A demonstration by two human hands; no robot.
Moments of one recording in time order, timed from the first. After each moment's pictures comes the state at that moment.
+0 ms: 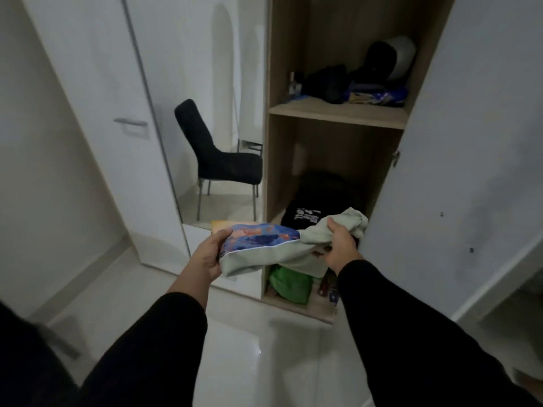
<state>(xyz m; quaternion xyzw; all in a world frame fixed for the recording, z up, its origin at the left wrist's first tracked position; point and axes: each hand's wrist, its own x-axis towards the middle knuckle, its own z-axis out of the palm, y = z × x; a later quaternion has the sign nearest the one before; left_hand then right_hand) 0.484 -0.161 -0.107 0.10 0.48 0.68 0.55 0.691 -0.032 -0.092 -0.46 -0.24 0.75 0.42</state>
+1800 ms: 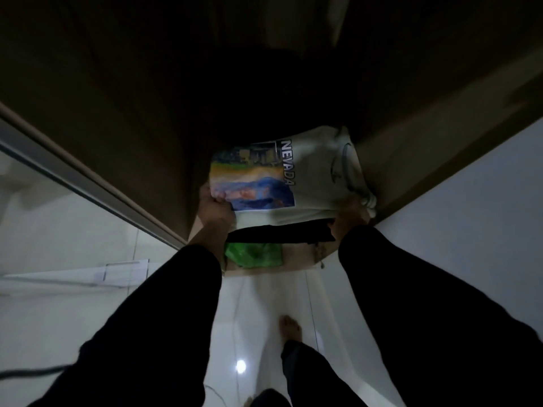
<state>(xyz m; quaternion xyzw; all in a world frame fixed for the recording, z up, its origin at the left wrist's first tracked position) 0.407 0.339 -0.372 0.27 0.81 0.39 0.34 0.634 0.347 -0.333 -0.80 -0.28 0.47 0.25</state>
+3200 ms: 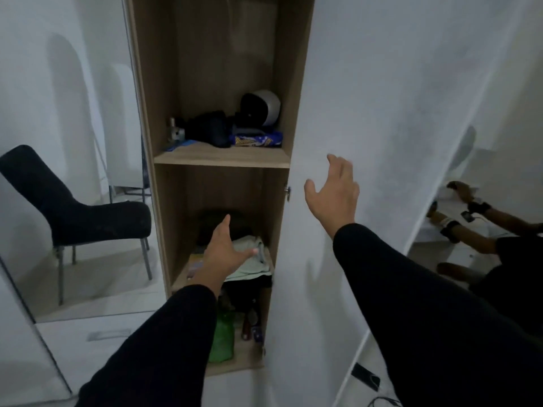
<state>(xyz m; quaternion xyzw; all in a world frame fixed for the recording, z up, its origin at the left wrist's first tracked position) 0.577 0.010 -0.048 0.61 0.66 0.39 0.22 0.780 0.013 0.073 -0.61 -0.64 -0.08 0.46</state>
